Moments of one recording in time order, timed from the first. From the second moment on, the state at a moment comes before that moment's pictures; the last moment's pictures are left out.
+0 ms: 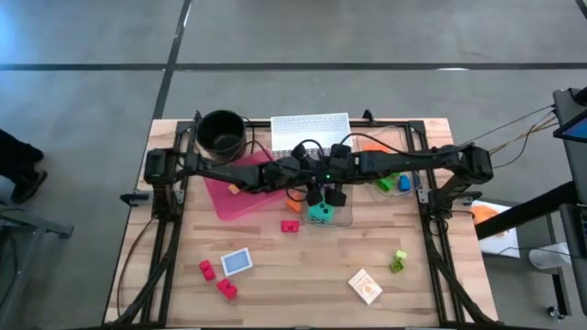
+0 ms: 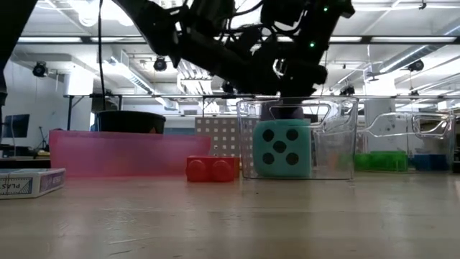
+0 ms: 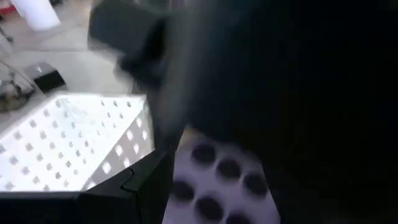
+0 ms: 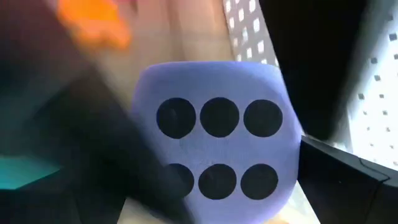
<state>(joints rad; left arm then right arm) 0.10 1.90 1.13 0.44 -0.24 0.06 -0.10 1.63 1.21 -0.71 0.33 -0.05</state>
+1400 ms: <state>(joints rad) 0.12 1.84 1.14 0.38 -0.15 0.03 -0.07 1.56 1.16 -0.58 0.26 -0.10</state>
